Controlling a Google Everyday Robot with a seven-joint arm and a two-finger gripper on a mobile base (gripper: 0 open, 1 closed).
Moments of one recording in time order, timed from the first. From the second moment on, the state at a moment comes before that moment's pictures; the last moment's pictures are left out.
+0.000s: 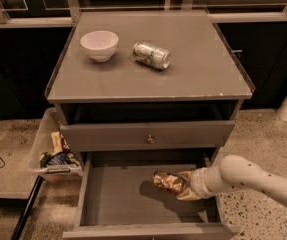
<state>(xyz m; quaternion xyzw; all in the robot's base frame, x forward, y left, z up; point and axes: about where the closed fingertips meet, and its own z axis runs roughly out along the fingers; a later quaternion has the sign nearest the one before) 0.488 -0.163 0.452 -0.66 0.68 0.13 0.27</state>
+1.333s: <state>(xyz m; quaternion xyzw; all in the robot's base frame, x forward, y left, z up) 0.524 -0.135 0.369 -0.66 0.69 0.16 0.27</state>
